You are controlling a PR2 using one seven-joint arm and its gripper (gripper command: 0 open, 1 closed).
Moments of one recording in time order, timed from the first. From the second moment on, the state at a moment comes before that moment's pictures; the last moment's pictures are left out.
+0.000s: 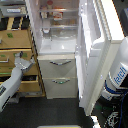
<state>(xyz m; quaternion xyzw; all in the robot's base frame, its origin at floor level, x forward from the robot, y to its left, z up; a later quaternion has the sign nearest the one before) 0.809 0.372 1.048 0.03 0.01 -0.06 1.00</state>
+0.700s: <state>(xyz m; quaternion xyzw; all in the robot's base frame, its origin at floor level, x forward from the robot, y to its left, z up) 0.516 -0.098 1.302 -0.05 -0.10 -0.44 0.89</state>
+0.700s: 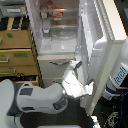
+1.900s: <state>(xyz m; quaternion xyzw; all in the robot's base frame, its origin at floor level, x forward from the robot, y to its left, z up) 0.571 -0.332 1.178 -0.09 -0.07 -0.57 0.81</state>
